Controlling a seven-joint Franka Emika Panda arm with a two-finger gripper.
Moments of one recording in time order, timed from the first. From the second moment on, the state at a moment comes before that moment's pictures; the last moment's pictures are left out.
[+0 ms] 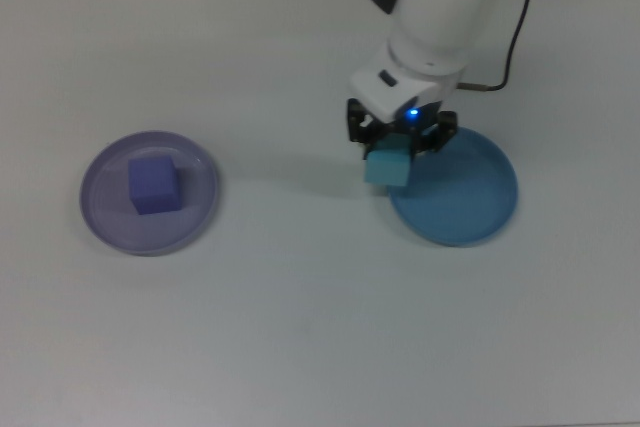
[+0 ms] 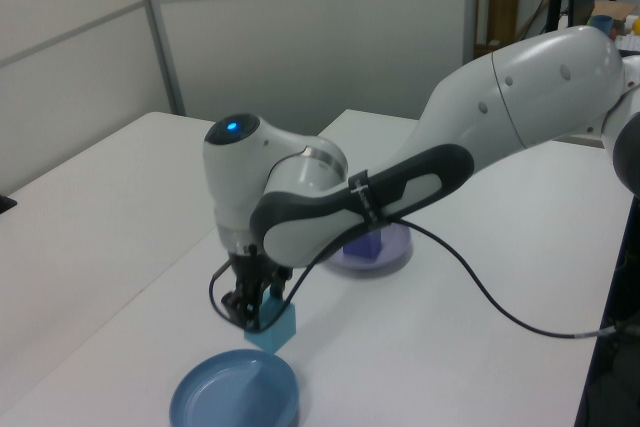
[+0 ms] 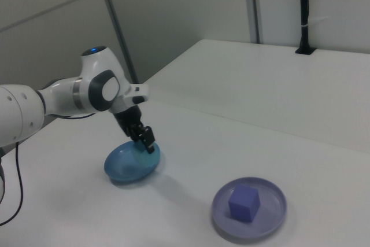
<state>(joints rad) 0.28 0.39 0.11 -1.61 -0.18 2.05 0.46</state>
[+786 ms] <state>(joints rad) 0.34 0.46 0.15 -1.55 -0.22 2.09 0.46</state>
